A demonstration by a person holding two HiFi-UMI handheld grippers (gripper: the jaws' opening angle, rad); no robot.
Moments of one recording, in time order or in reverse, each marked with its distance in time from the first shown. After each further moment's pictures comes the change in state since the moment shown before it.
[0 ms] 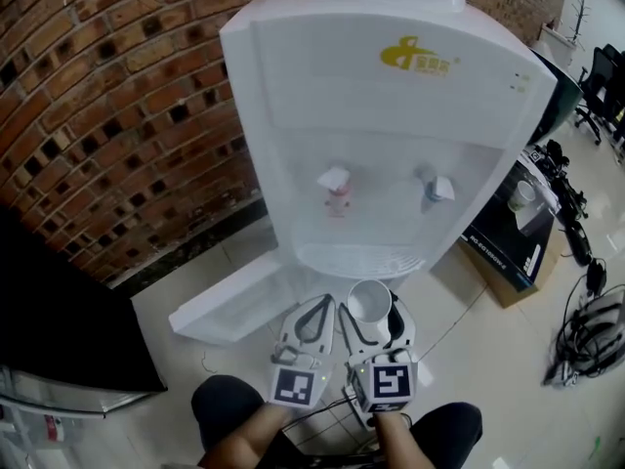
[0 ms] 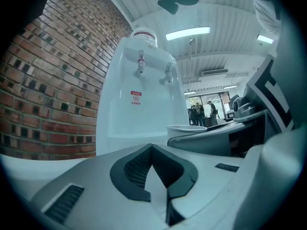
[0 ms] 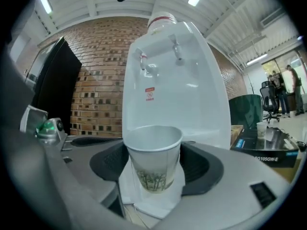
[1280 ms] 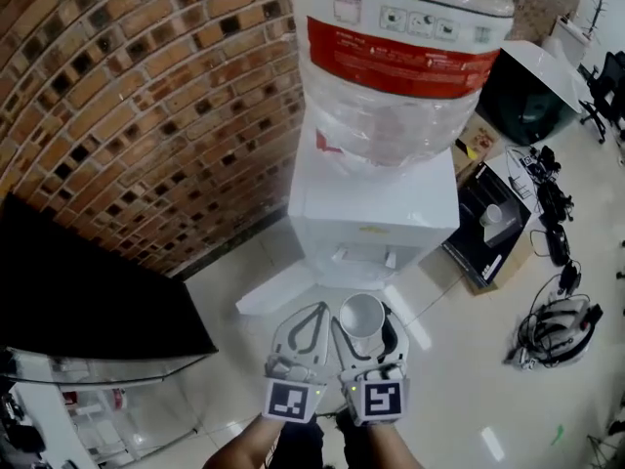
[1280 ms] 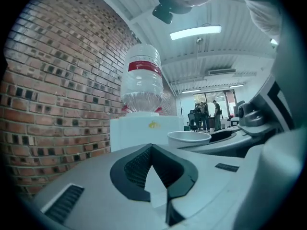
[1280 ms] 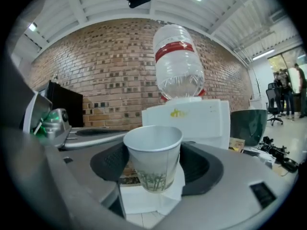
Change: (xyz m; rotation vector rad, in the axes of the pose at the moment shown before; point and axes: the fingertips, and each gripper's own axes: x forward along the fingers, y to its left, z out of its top) left arm -0.006 0.002 0.341 -0.009 0.111 0.058; right arm -0.096 0.064 0.290 0.017 0.124 0.080
